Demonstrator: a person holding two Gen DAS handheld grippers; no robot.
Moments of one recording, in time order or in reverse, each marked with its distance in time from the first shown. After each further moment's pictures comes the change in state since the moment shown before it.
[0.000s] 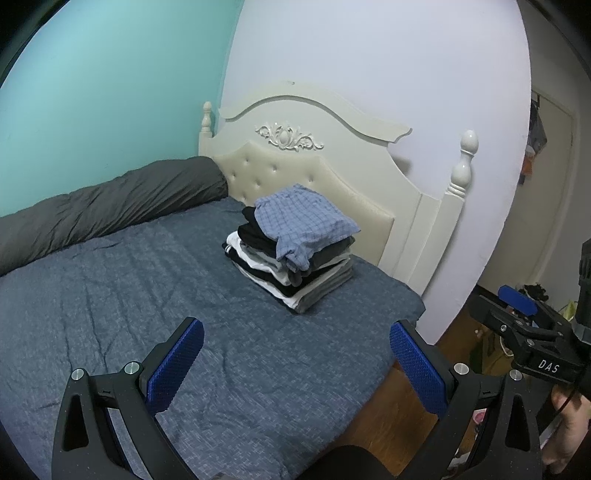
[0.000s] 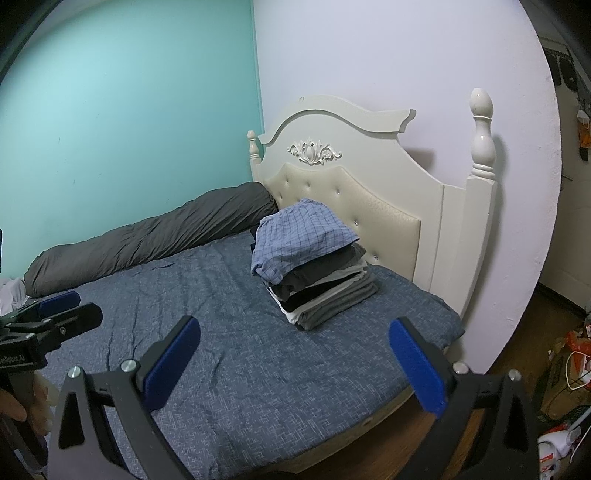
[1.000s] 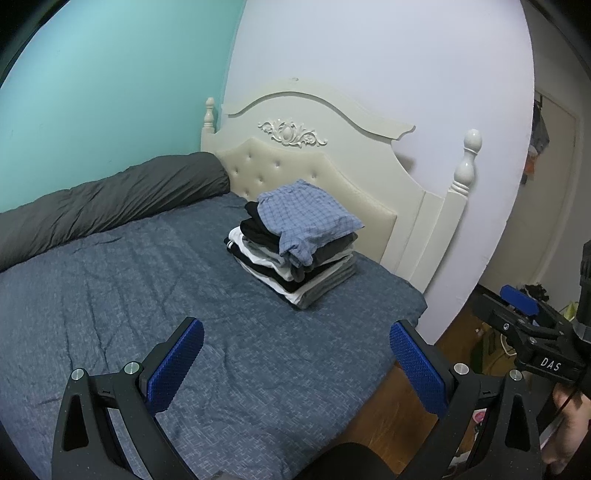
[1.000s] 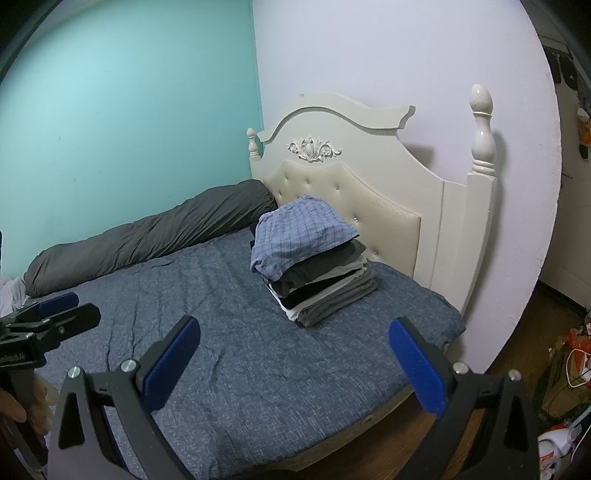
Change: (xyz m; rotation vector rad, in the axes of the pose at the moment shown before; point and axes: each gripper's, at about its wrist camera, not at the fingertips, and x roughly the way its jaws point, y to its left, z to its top) left arm 0.003 0.005 -0.005 -0.009 0.013 0.002; right arm 0.002 0.001 -0.004 0.003 0.009 0.001
